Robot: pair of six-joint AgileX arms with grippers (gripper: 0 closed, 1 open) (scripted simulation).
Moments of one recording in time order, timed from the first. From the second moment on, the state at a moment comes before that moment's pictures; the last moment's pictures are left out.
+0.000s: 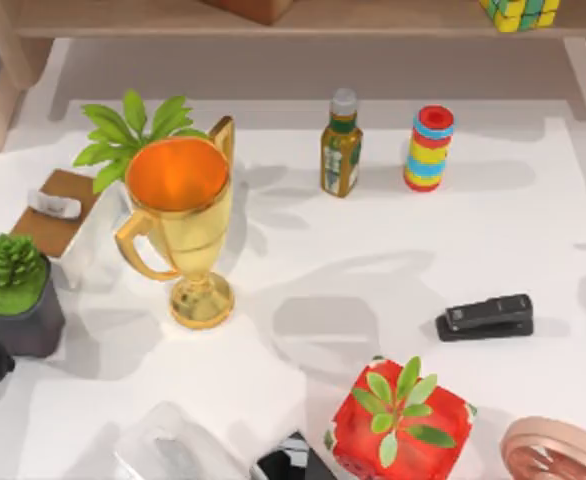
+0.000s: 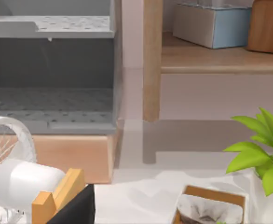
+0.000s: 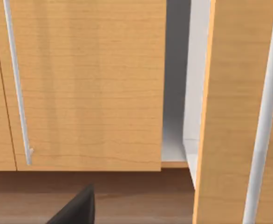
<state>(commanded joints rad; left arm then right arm) 0.00 0.00 0.00 0.00 0.00 0.00 -0.74 2.00 0.45 1.57 -0.71 1.59</state>
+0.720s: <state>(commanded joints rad) 0.00 0.00 0.00 0.00 0.00 0.00 -0.68 2.03 0.53 1.51 -0.65 1.59</state>
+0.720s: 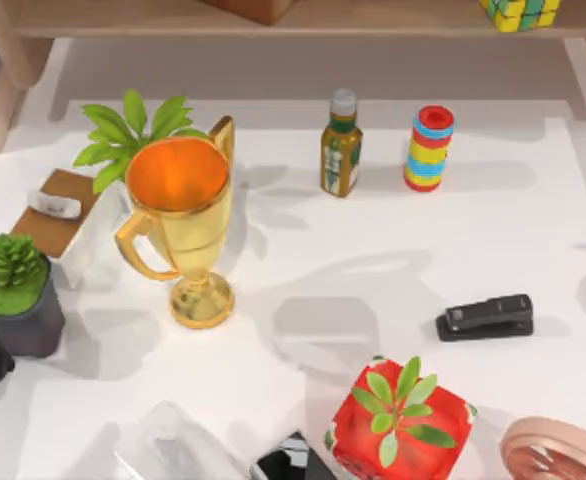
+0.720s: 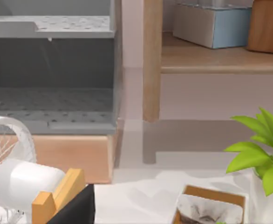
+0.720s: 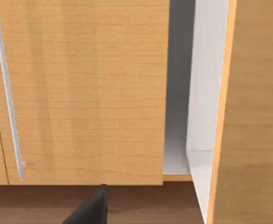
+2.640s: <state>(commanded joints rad) 0.00 0.00 0.00 0.00 0.00 0.00 -0.58 2.13 0.74 1.37 -0.54 1.57</state>
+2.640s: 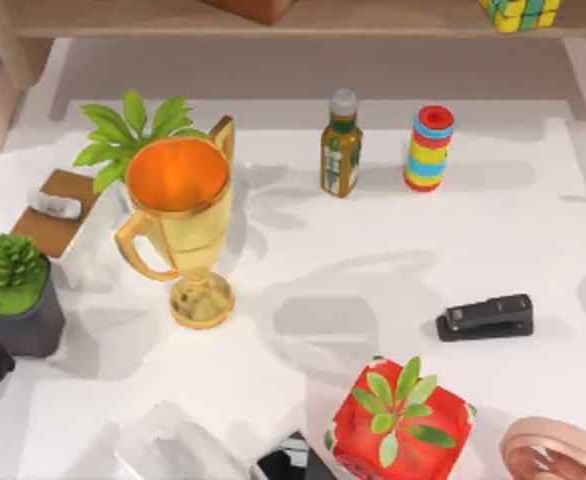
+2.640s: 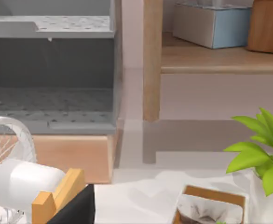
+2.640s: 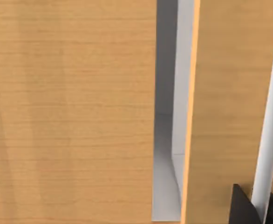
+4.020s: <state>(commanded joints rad) 0.00 0.00 0.00 0.00 0.00 0.00 -0.44 2.37 1.26 1.08 -0.39 1.57</state>
